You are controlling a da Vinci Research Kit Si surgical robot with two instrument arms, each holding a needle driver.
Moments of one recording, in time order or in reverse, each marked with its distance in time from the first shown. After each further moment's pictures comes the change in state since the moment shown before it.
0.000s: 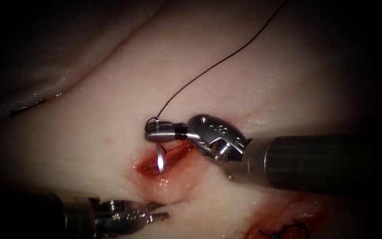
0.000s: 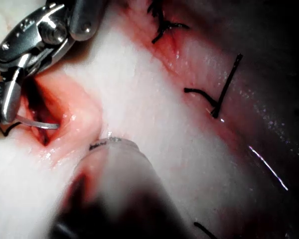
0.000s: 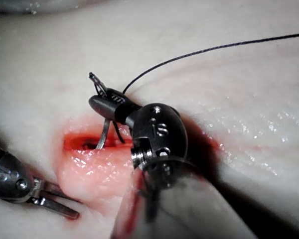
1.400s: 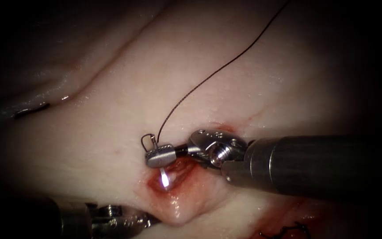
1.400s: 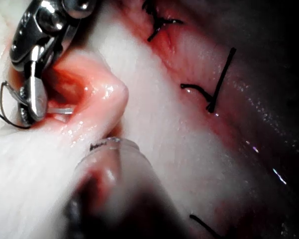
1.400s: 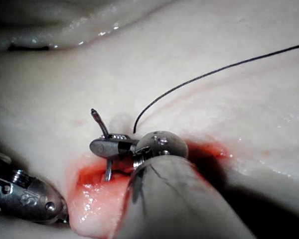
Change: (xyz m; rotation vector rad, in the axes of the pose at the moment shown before) right arm -0.001 -0.006 0.000 0.176 -0.154 0.442; left arm 0.000 0.000 0.000 -0.003 0.001 0.005
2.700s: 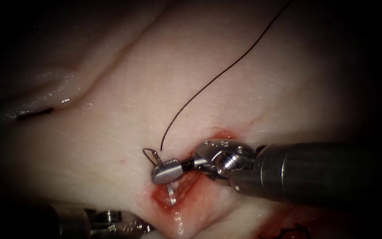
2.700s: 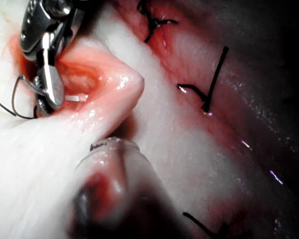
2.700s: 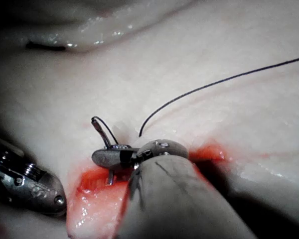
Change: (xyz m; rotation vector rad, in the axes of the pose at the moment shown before) right arm -0.003 -0.005 0.001 0.094 -0.179 0.127; left arm 0.000 0.000 0.000 -0.005 0.001 0.000
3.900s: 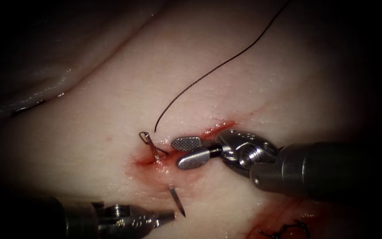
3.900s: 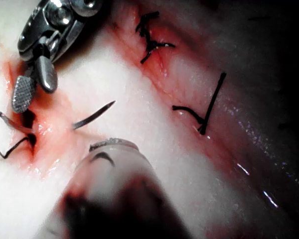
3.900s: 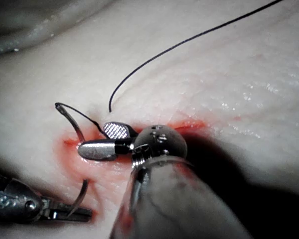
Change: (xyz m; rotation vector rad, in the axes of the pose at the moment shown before) right arm 0.005 0.003 -0.010 -0.359 0.566 -0.272; left arm 0.004 0.002 -0.002 0.003 0.021 0.043
